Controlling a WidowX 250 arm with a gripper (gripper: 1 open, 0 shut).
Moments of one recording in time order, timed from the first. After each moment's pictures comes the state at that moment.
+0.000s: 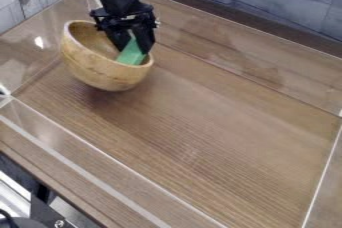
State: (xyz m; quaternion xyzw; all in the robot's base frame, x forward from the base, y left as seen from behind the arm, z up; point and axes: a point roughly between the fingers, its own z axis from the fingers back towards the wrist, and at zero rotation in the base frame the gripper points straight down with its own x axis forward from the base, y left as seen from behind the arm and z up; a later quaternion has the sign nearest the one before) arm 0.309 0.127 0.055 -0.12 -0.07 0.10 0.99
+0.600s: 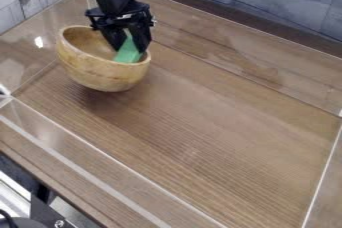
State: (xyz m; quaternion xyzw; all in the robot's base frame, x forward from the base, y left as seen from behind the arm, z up) arm 0.304 0.126 0.060 -0.13 -0.06 0.13 0.98
